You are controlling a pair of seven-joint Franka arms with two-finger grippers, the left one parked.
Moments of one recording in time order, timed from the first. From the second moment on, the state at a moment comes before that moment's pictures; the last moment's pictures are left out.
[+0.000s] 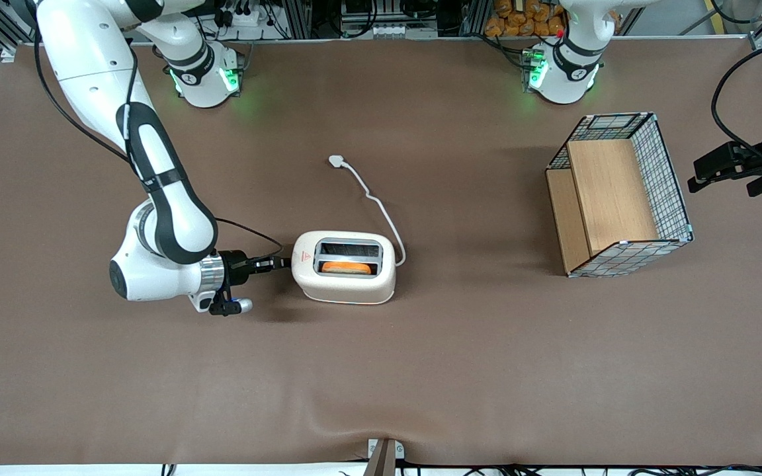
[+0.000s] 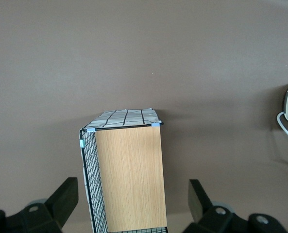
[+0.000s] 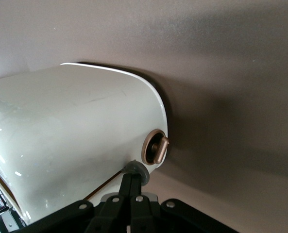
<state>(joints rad) 0.24 0.65 -0.02 -1.66 0.84 1.95 -0.28</state>
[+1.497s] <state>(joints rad) 0.20 0.67 -0.04 -1.55 0.81 1.99 -0.32</state>
